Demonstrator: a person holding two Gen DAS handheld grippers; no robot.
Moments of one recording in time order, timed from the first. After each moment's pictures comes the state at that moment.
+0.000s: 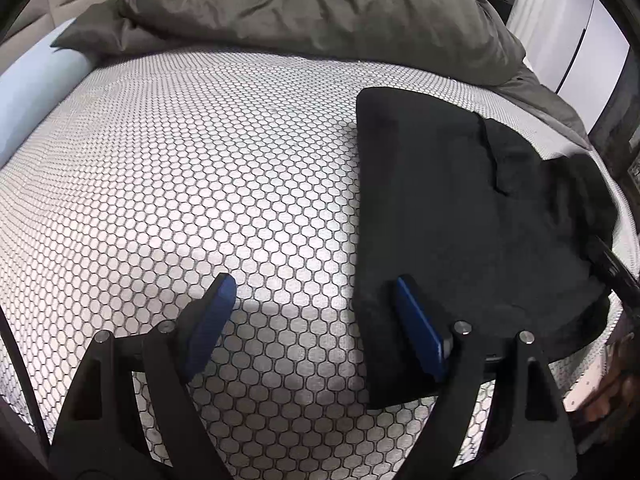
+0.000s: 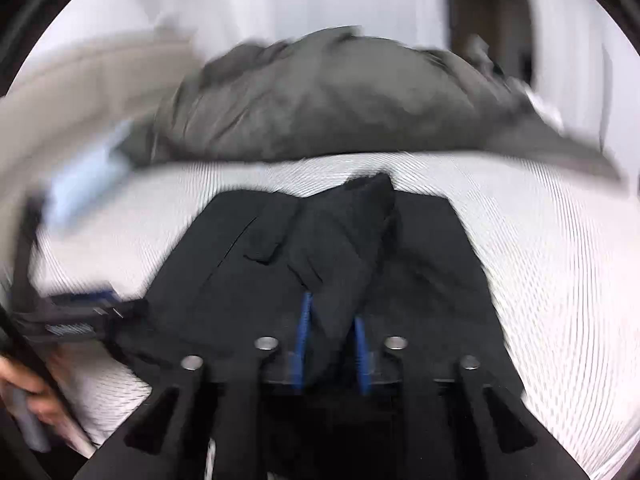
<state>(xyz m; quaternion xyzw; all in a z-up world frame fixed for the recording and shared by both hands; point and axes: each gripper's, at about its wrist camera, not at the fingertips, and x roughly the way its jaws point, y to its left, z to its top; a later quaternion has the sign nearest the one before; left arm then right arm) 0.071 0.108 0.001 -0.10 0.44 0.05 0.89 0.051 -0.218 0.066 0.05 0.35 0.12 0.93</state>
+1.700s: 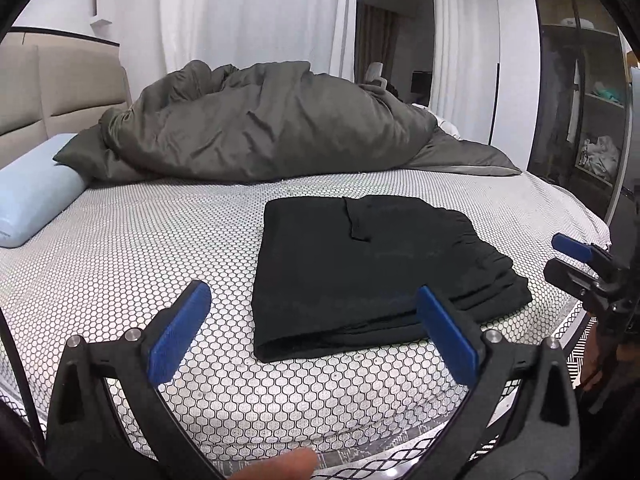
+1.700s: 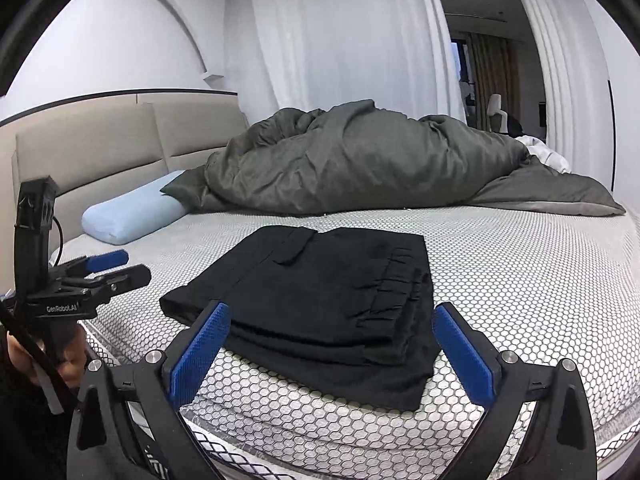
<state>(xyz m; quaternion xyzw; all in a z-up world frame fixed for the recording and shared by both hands) -0.060 0.041 0.064 -0.02 0.22 -0.02 0.97 -0.054 -0.258 0.101 -0.01 0.21 0.22 0.95</state>
